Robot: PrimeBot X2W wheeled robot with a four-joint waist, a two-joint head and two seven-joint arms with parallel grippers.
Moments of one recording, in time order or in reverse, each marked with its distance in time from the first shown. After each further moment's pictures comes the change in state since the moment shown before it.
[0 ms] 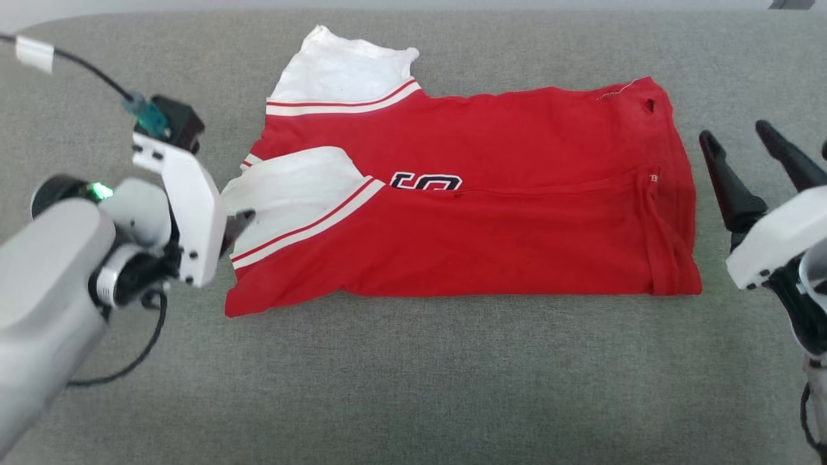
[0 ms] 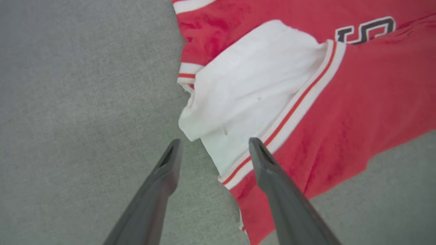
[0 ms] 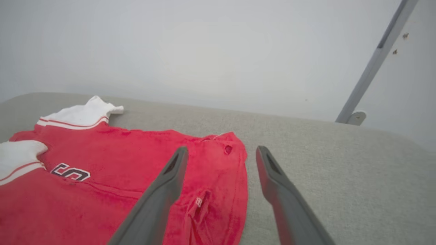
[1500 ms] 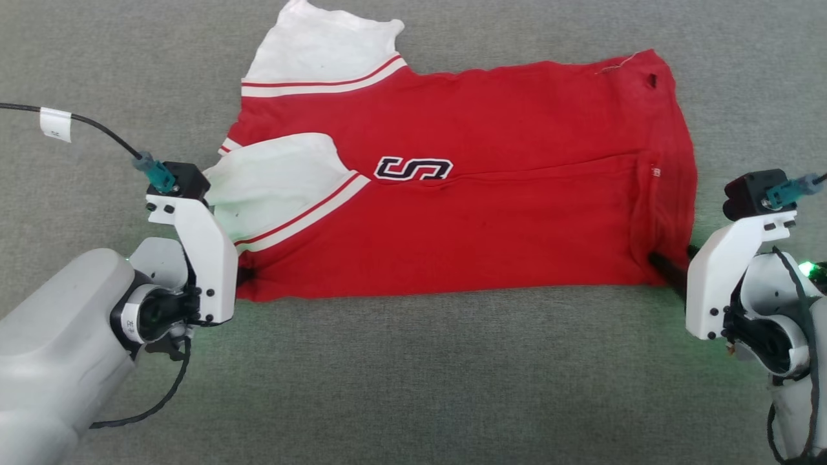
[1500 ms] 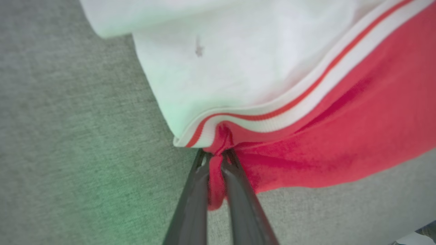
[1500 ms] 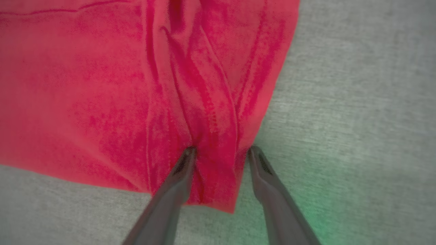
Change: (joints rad) left arm 0.151 -0.040 0.015 0.016 -0.163 0.107 0.064; right arm 0.063 0.098 0.009 0.053 -0.024 -0.004 0.528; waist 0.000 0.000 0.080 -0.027
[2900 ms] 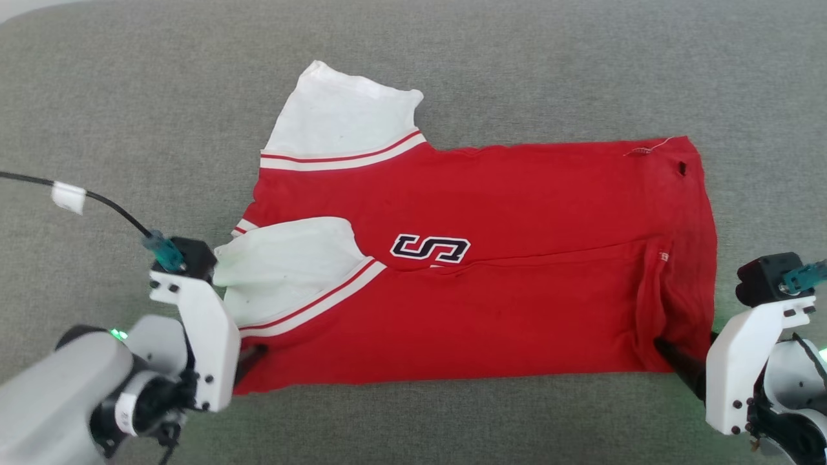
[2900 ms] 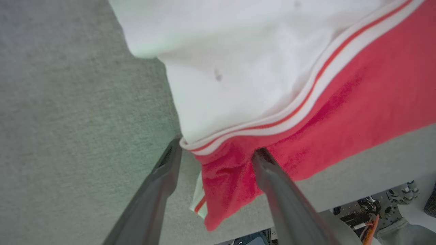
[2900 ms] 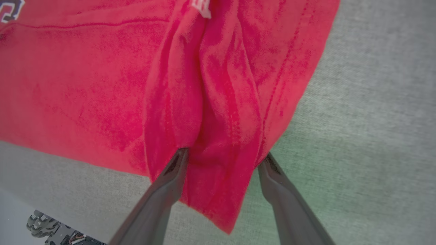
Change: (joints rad) left arm 0.195 0.196 -0.033 -0.426 0.012 0.198 0.005; right arm 0.301 0.021 -0.113 -0.366 0.032 0.004 0.196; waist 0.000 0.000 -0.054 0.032
